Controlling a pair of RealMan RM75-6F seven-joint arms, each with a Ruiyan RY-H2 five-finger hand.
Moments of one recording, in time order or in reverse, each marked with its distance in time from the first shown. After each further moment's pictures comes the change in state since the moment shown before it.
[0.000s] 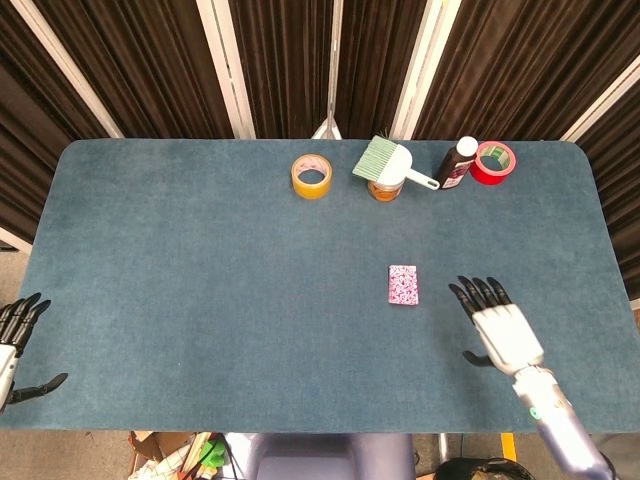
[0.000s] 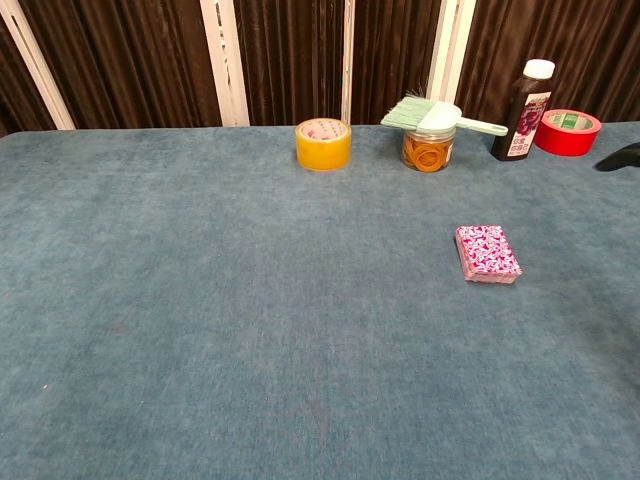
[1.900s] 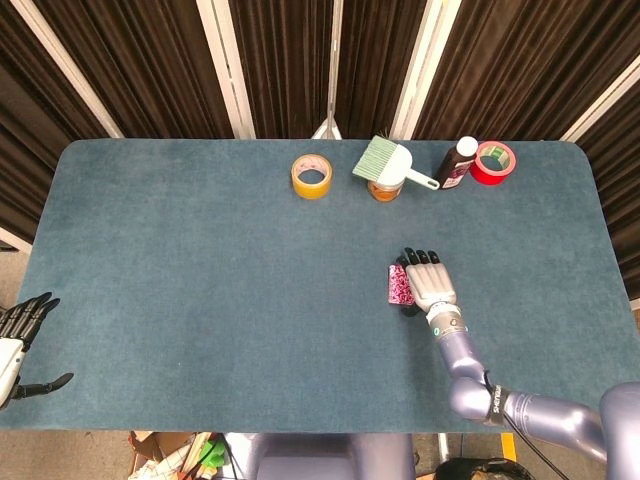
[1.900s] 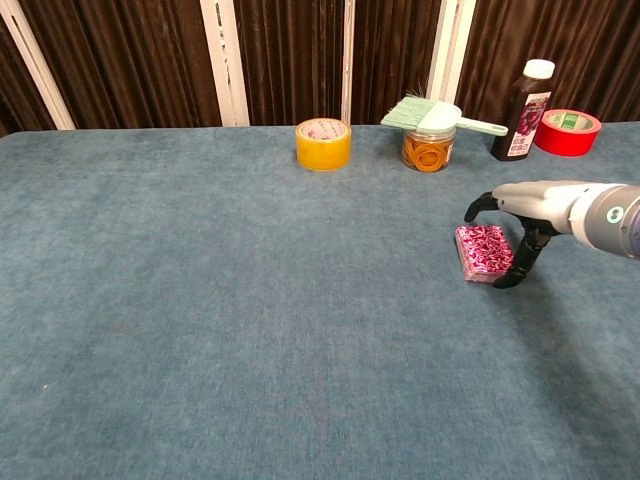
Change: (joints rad) left arm -0.042 0.044 0.015 -0.025 -0.017 -0.088 -0.081; right arm 0.479 -0.436 0.071 0.389 0.807 -0.149 -0.290
